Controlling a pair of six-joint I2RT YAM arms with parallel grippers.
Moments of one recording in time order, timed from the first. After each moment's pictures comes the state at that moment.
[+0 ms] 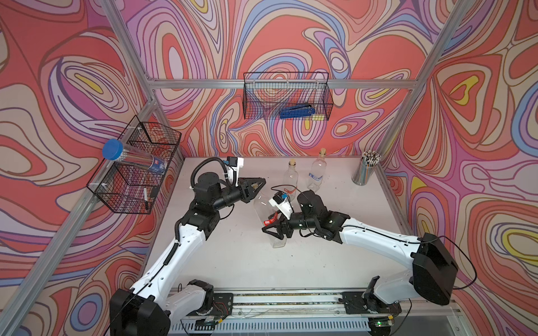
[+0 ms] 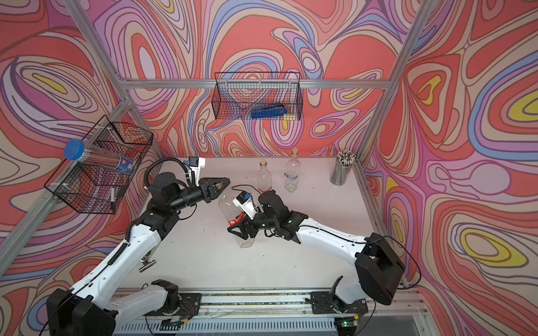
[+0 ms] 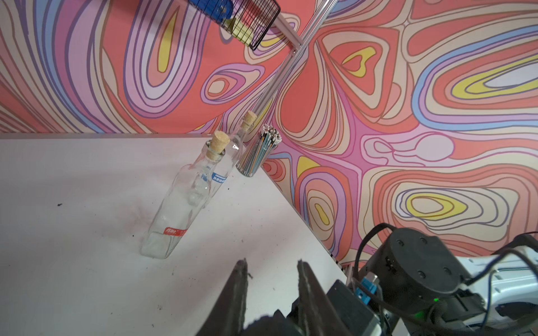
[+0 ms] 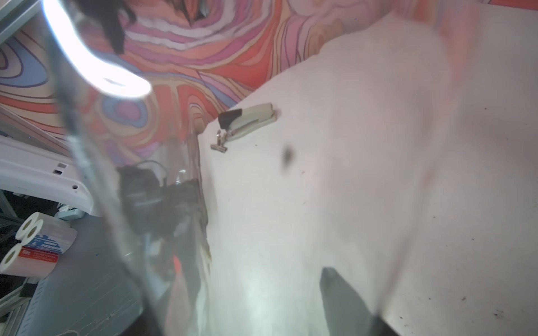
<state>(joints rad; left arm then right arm) -0.31 1.11 0.92 0.05 0.66 -0.55 0.83 1.45 0.98 -0.01 -0.52 0.15</state>
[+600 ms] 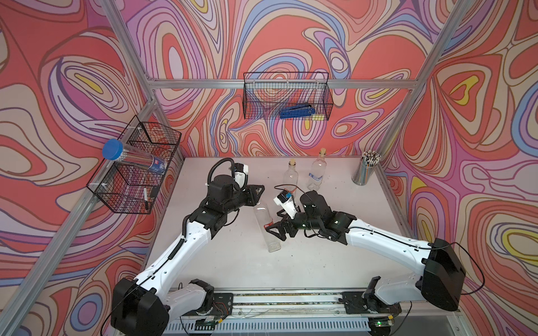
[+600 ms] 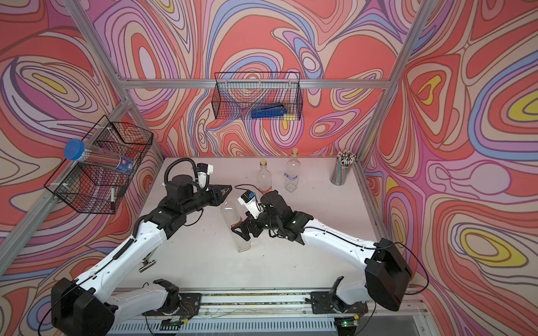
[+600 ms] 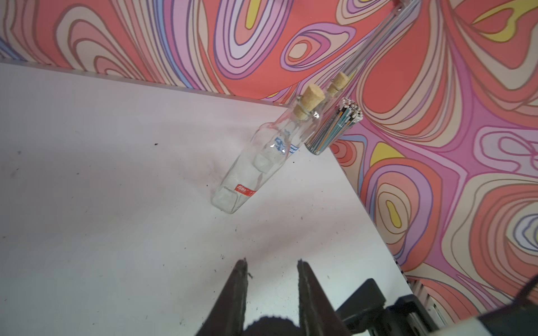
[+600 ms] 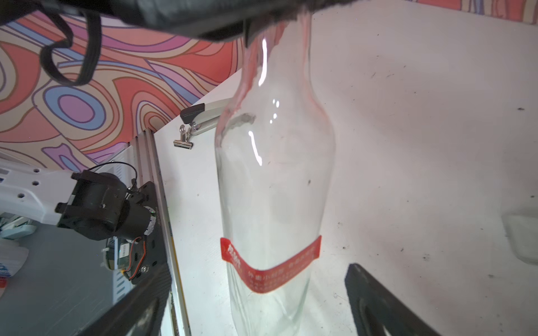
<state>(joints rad) -0.42 1.16 0.94 -0.17 0.27 -0.50 0.83 1.39 0.98 -0.14 -0.34 0.16</state>
